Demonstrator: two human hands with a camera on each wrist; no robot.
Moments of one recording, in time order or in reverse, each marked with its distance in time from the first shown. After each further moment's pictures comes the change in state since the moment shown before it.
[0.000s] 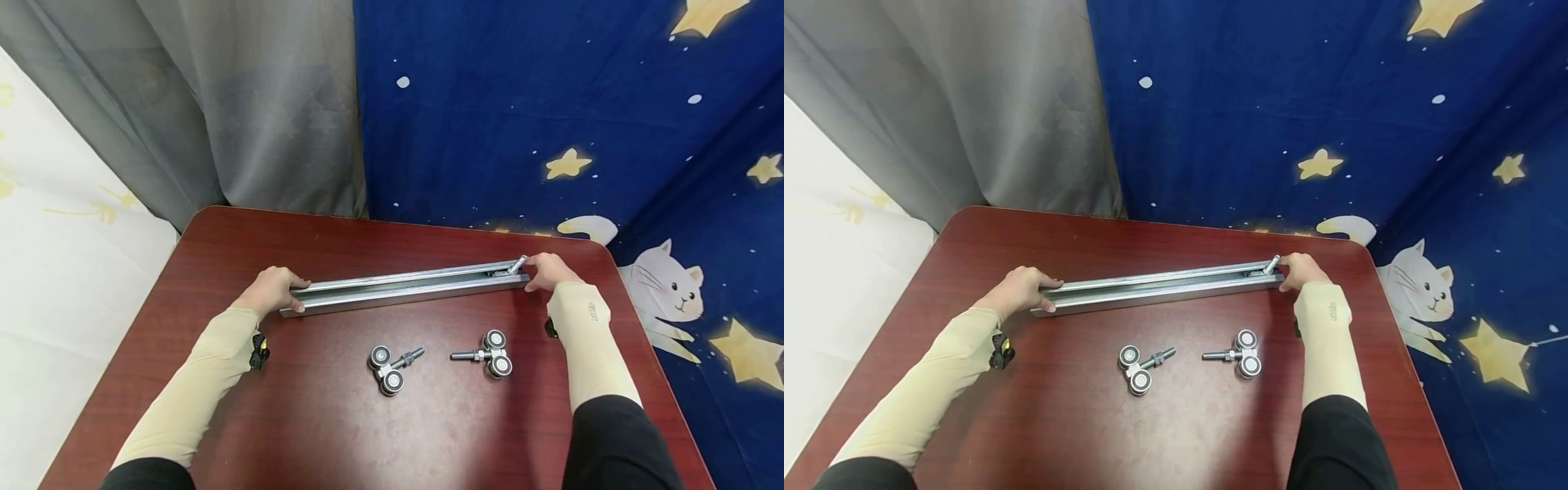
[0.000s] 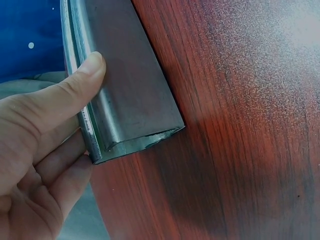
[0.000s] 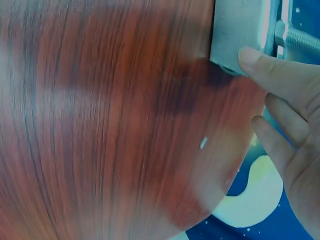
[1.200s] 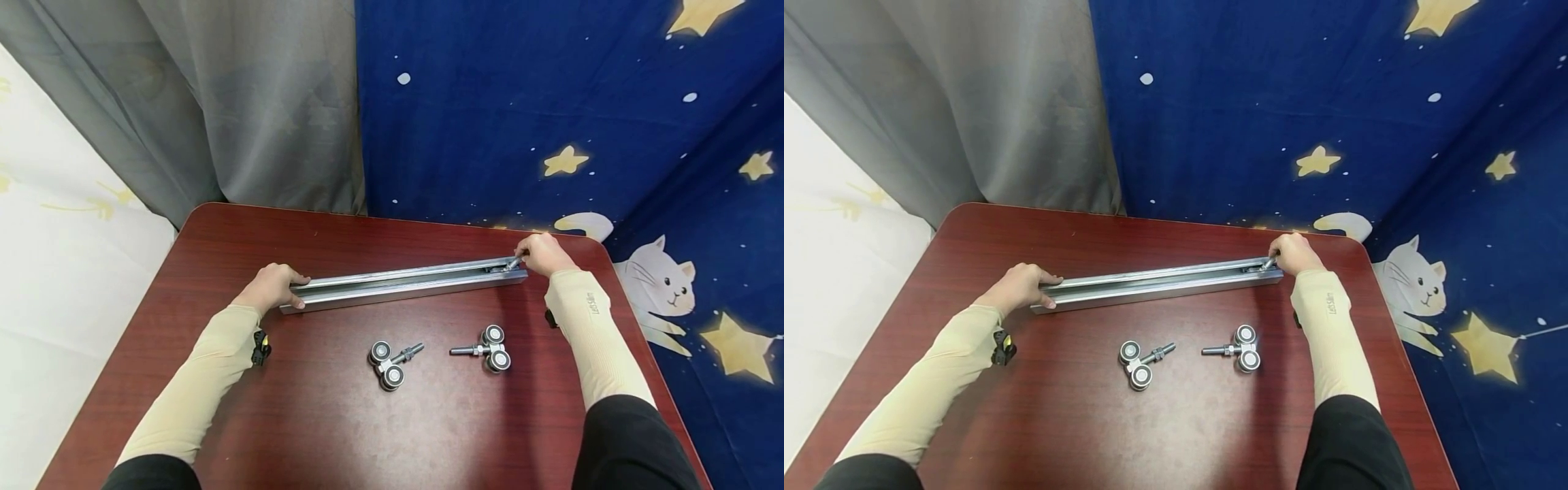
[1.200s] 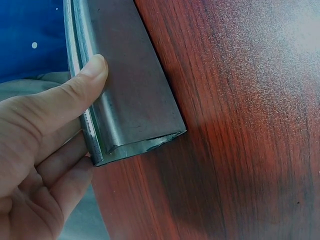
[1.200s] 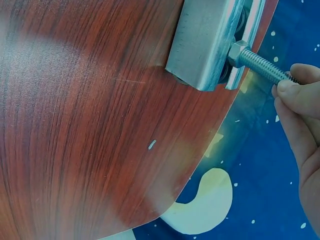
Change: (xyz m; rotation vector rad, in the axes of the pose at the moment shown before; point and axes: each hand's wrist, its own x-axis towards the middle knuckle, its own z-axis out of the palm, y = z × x) left_hand 0.000 -0.003 0.001 0.000 -0.014 0.005; right_hand -0.002 -0.024 -0.018 -0.087 0.259 -0.234
